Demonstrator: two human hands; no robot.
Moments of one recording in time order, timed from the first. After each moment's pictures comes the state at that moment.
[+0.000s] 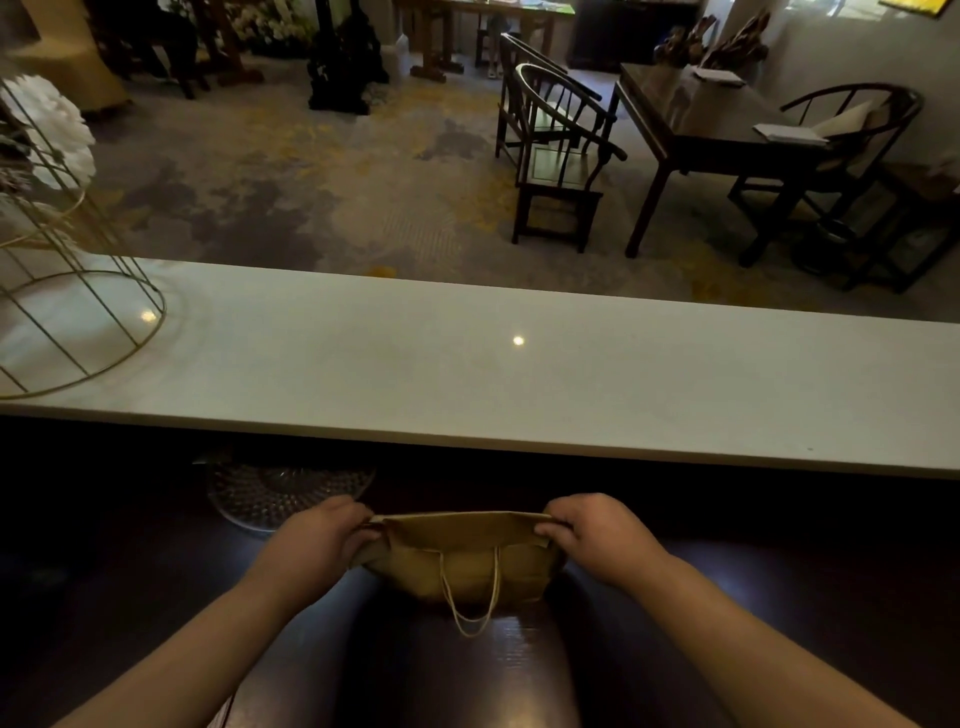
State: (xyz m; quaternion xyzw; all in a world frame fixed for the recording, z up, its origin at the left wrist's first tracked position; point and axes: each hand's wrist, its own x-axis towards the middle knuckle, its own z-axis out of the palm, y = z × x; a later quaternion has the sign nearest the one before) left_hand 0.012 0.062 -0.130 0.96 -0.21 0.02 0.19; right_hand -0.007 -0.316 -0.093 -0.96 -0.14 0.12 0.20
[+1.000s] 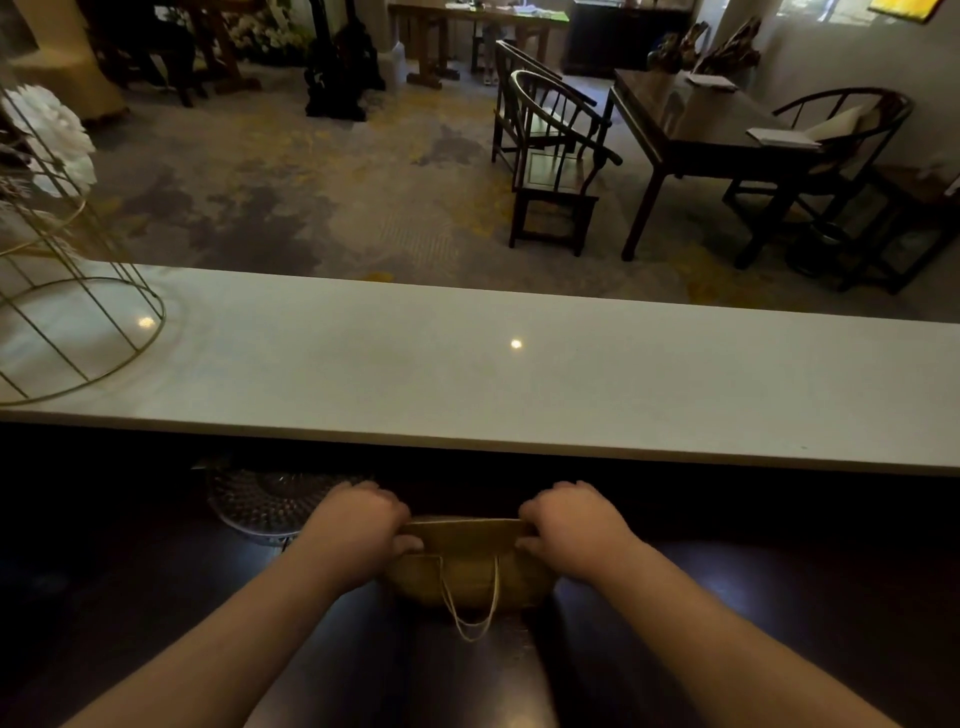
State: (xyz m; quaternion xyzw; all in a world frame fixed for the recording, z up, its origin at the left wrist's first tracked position) left_hand 0.025 0.002 -0.086 0.96 -0.27 -0.09 -0.07; right_hand -0.001 -0.277 -0.070 -0.97 -0.19 0.13 0.01
